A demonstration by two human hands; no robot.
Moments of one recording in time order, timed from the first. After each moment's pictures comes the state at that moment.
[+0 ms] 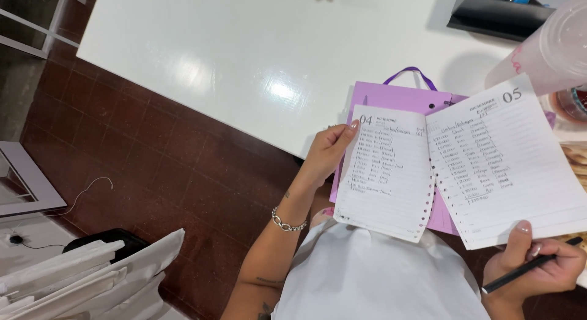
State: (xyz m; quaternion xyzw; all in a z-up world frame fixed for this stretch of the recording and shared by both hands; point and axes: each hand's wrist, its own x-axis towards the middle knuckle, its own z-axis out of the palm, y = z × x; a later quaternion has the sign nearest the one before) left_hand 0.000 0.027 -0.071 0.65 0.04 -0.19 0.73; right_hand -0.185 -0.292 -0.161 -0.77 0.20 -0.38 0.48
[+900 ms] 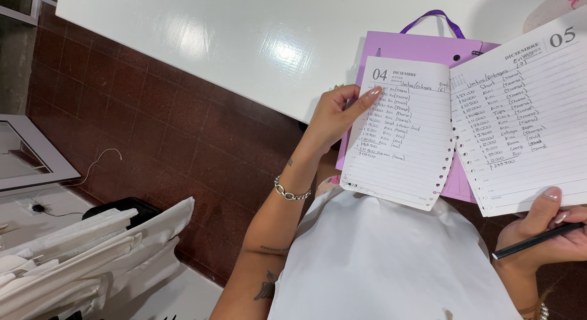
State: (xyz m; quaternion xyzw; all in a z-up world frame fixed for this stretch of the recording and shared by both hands) left_hand -0.002 0.026 -0.067 0.68 0.05 -0.19 0.71; right_hand -0.192 -0.302 -0.174 -0.78 0.16 -0.37 0.48
